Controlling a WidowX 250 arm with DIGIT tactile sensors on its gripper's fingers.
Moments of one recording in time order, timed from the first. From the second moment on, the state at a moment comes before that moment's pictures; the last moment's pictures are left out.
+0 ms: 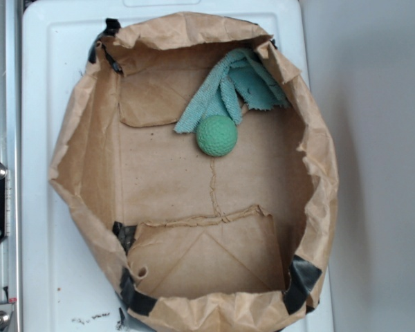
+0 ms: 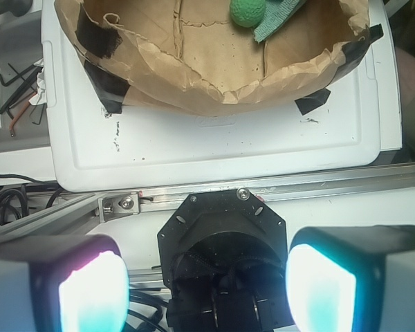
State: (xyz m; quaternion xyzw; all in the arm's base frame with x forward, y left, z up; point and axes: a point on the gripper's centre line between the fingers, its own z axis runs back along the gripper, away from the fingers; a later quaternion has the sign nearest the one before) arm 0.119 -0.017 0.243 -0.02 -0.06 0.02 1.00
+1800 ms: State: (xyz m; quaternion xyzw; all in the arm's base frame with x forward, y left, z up) arm 0.252 0.023 0.156 0.01 -0.15 0.21 0.97
